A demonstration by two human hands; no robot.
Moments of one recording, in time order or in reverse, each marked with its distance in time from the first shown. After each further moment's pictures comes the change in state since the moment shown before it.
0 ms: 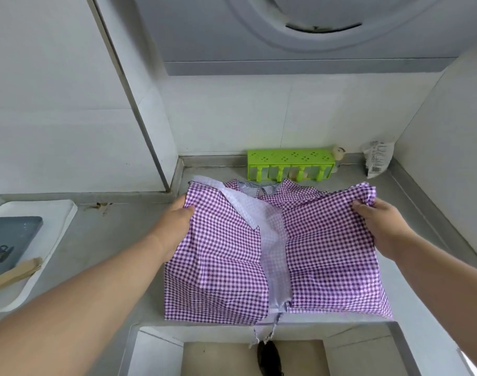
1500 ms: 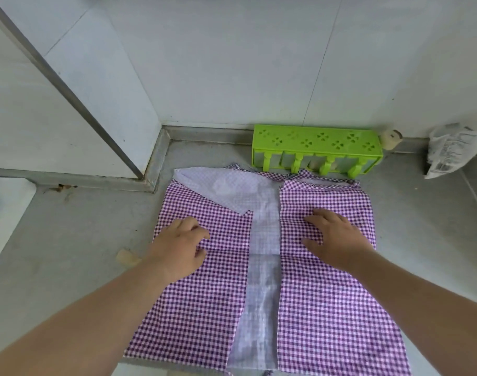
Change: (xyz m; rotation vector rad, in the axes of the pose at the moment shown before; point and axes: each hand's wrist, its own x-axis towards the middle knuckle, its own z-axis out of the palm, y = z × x) left_hand 0.140 -0.089 0.044 1.386 -0.131 0.278; right_hand 0.188 0.092 0.085 -1.404 -0.500 -0.391
